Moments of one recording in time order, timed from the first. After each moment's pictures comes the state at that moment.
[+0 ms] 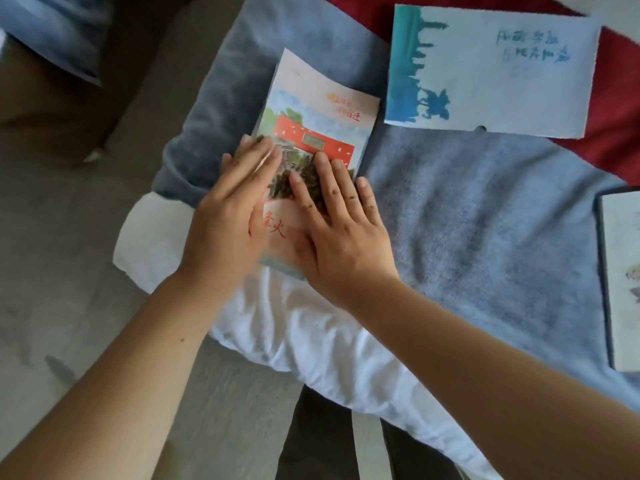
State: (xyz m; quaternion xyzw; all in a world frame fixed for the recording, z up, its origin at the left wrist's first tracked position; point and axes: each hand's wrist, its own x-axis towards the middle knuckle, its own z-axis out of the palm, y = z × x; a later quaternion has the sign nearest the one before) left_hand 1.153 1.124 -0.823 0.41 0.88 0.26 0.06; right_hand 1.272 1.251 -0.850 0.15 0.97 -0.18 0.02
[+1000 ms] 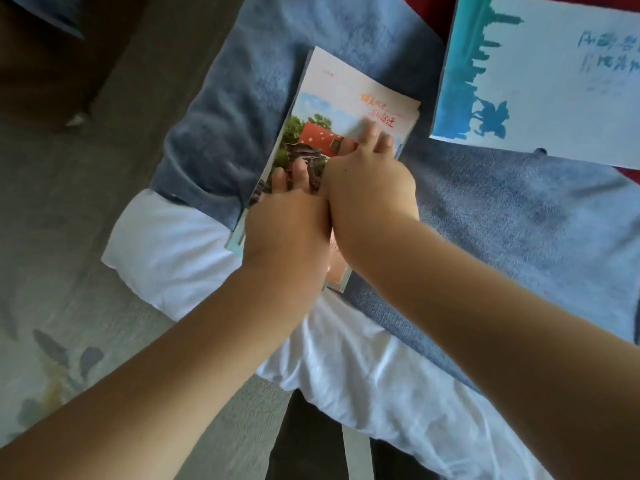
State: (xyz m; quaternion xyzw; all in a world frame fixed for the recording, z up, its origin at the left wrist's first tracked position) left_hand 1.151 1.198 -0.812 0.31 0.89 -0.17 0.28; right_hand 1.161 1.284 -0.818 0.23 0.90 -0.09 0.35
